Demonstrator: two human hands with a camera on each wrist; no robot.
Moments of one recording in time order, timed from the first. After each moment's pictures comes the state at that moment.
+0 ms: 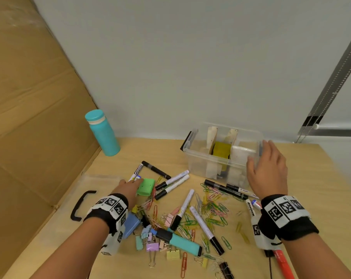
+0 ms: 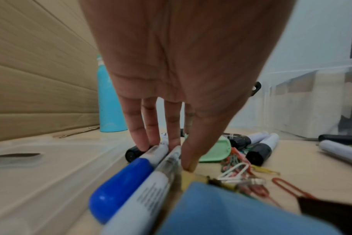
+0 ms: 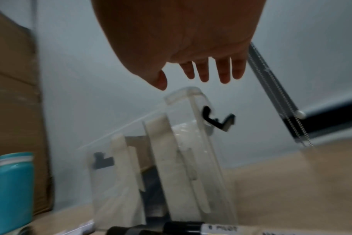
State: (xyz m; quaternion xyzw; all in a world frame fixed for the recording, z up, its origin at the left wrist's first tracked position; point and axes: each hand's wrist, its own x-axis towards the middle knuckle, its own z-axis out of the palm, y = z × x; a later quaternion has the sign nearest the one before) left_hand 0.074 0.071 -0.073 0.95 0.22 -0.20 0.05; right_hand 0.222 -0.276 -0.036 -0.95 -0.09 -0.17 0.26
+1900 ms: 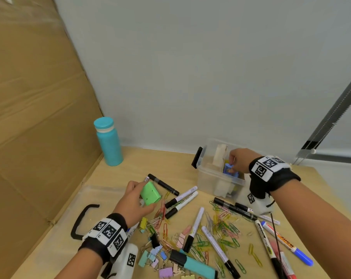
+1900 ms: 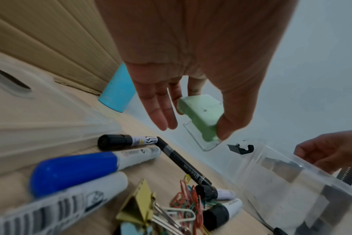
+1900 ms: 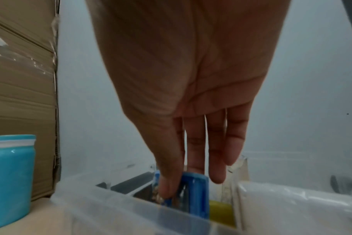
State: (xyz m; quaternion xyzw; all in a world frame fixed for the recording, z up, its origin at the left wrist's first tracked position) left_hand 0.057 0.092 -0.069 0.91 0.15 0.07 0.39; right_hand 0.291 -0.174 0.041 -0.97 -0.22 0.12 0.00
